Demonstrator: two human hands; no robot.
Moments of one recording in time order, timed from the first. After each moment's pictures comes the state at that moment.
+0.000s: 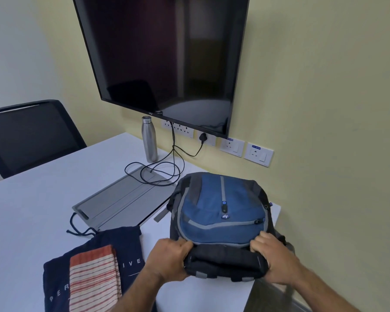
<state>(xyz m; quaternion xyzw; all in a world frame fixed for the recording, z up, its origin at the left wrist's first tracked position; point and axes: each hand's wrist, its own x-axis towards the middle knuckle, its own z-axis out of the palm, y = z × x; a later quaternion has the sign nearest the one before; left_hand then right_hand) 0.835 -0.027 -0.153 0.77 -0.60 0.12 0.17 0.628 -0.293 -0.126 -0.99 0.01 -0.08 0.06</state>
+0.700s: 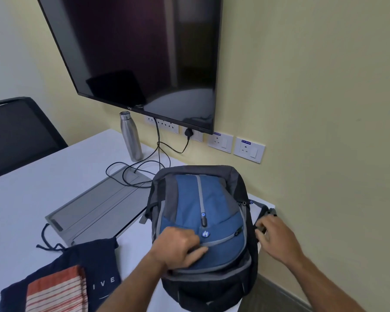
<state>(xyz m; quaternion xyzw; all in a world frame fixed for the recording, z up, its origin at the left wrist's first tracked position) 0.857 -0.131 -0.150 0.74 -0.65 0.10 0.13 0.655 -0.392 -0.152 -0.95 0.25 -0.15 0.14</state>
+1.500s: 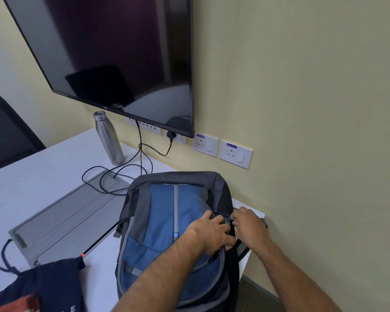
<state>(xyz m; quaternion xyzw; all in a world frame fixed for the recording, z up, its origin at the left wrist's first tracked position) 0.832 -0.318 -0.116 0.66 -0.73 -0.02 -0.20 0.735 -0.455 -0.157 -0.95 0.28 -0.03 0.10</state>
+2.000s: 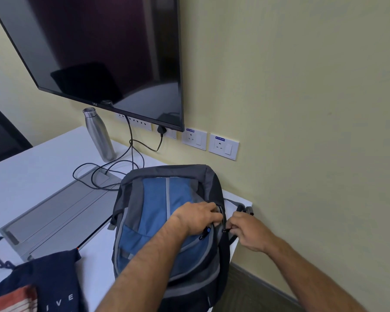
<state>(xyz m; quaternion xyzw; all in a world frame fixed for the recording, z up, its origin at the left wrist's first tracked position) 0.835 -0.300 -0.097 0.72 -0.69 -0.09 -0.06 0.673 -0.446 -0.141 -0.97 0.12 0.01 0.18</state>
